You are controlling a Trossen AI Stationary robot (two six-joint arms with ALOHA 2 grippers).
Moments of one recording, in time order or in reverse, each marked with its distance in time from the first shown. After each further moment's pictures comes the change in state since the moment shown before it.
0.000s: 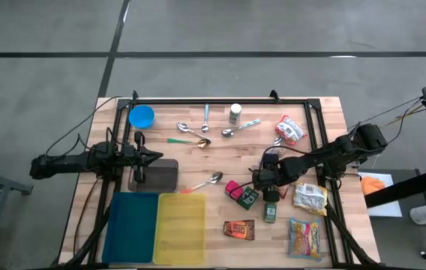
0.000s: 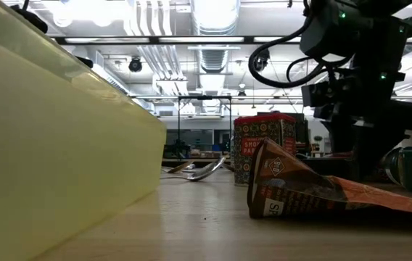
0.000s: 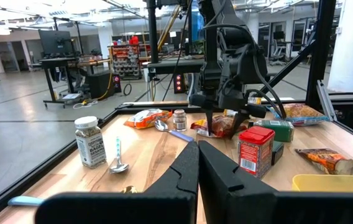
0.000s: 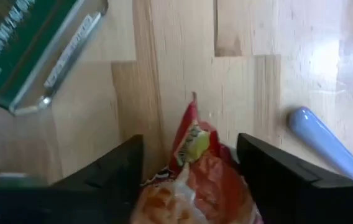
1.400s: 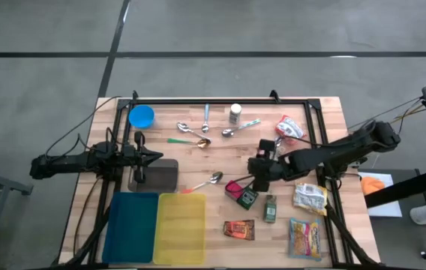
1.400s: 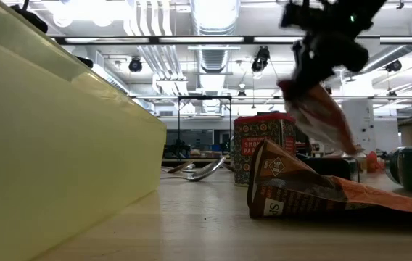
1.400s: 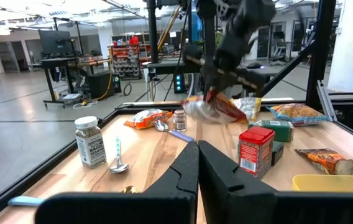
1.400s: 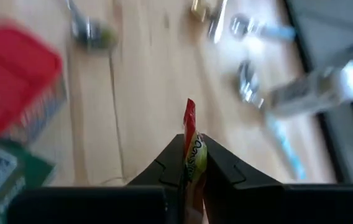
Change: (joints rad) left arm 0.000 0.000 0.000 0.000 0.000 0.000; right arm 0.022 -0.163 0.162 0.048 0.344 -0.117
